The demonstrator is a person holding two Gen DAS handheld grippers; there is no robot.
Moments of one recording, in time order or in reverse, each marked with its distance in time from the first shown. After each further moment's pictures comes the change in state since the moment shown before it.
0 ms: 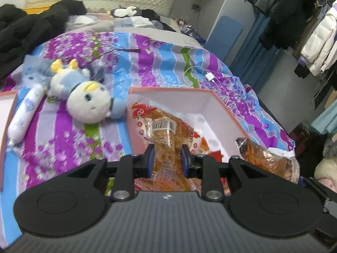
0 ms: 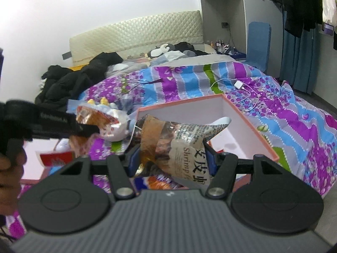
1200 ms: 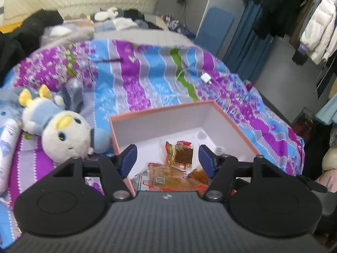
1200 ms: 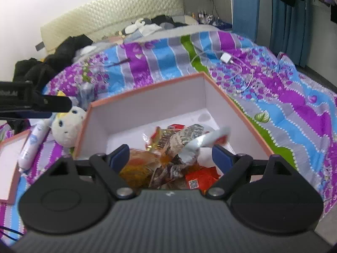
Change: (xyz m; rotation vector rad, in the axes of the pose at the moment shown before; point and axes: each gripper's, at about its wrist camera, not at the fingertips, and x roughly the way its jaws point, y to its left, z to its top) left arm 0.093 -0.012 0.070 0.106 0.005 -0.015; right arm 0.118 -0.052 0.028 0.083 0.126 -0.055
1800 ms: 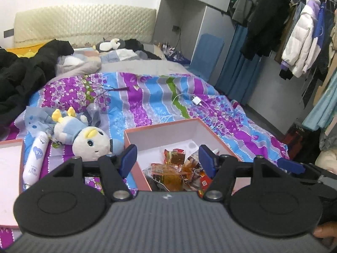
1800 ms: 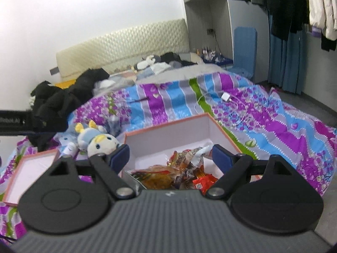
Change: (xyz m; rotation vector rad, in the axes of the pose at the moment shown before) left arm -0.186 -0.015 -0.040 0.037 -0.145 0.000; right arm -0.157 0.035 -0.003 -0.019 -0.191 0.022
